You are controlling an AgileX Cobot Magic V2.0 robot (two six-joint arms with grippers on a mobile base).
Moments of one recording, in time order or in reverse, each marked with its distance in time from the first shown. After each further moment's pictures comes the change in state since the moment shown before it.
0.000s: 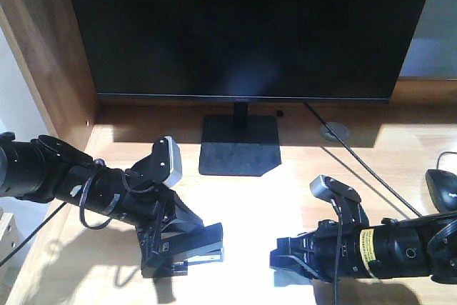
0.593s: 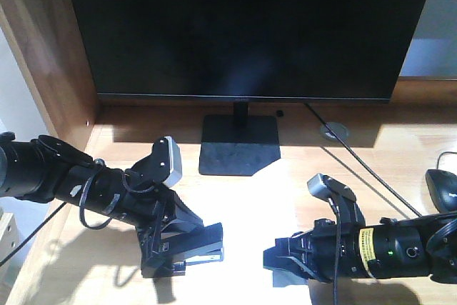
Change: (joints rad) left arm 0.000 0.000 0.000 0.000 0.000 0.000; right arm 0.000 0.000 0.000 0.018 -0.064 -0.035
